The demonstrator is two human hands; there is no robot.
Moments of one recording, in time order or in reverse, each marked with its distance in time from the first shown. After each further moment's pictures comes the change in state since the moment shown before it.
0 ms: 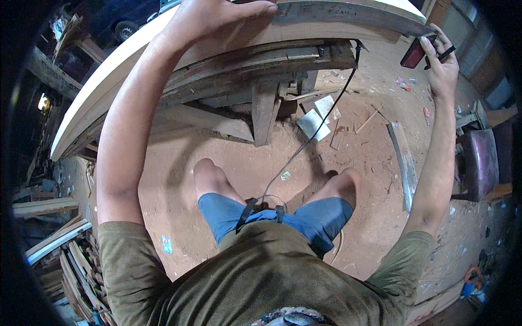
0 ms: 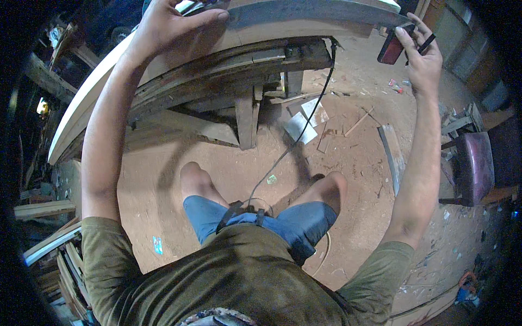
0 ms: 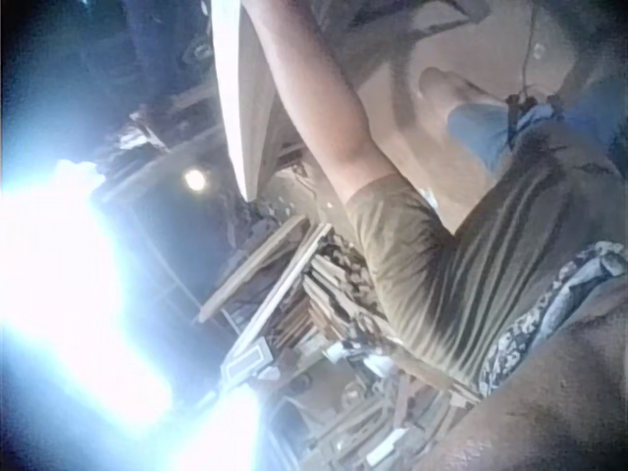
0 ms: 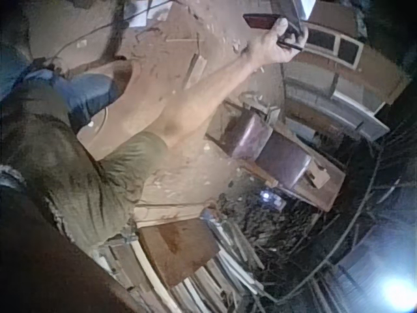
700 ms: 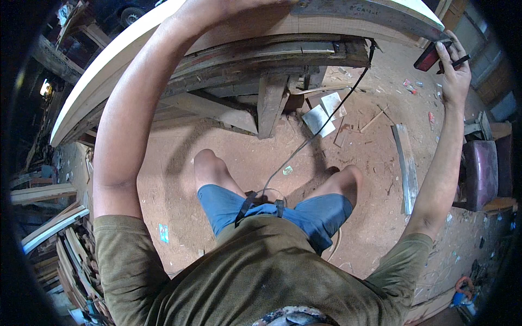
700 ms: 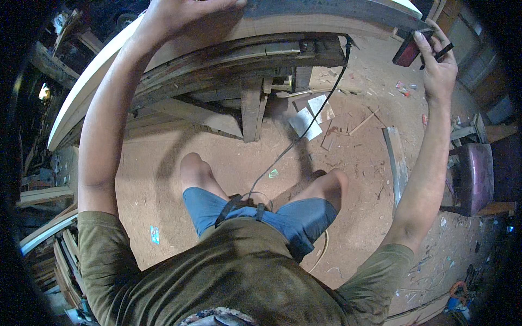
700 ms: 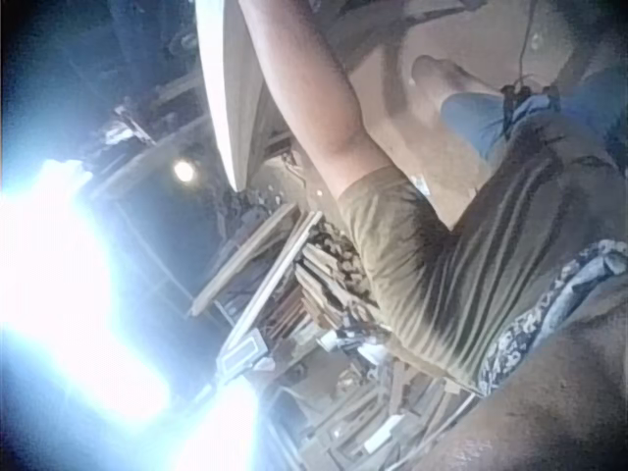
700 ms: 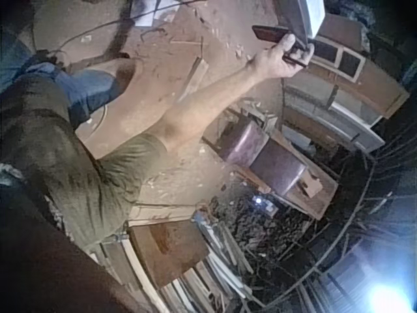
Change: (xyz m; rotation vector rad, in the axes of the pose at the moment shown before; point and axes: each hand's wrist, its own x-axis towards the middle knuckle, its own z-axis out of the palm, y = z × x) left_hand 0.000 0.002 0.001 0.024 -0.009 -0.078; right_hand 0.004 0.001 -0.002 0.009 0.006 -0.007
